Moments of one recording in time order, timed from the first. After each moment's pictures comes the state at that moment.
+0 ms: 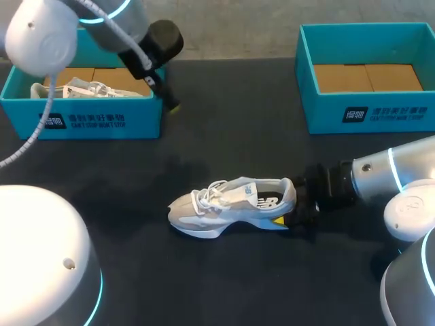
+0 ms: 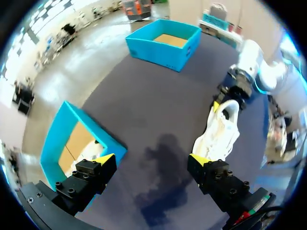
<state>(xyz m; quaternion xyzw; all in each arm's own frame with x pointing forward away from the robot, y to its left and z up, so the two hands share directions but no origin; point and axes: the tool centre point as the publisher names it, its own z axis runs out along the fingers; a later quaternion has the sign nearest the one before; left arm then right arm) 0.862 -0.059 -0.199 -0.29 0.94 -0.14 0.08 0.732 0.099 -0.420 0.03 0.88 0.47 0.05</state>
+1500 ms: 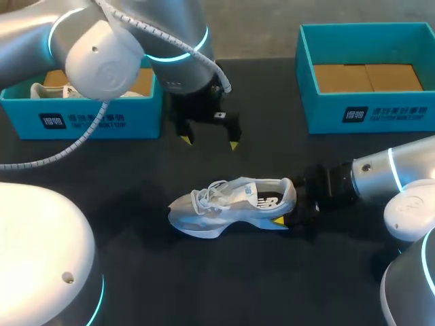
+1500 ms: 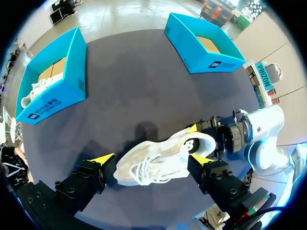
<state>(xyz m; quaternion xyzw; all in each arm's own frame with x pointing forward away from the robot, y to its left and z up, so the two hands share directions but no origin) 0.762 -0.161 -0.239 -0.60 0.80 -0.11 -0.02 0.732 0.099 -0.420 0.03 0.88 0.47 0.05</state>
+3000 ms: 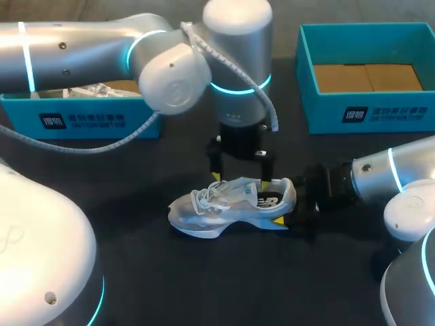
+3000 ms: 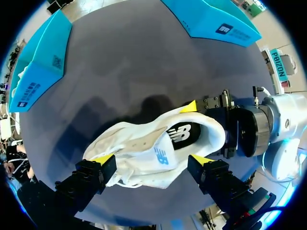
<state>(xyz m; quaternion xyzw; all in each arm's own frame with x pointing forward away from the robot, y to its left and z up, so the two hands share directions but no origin) 0.718 -0.223 -0.318 -0.60 0.80 0.00 -0.04 0.732 0.099 -0.420 0.03 0.88 0.47 0.05</state>
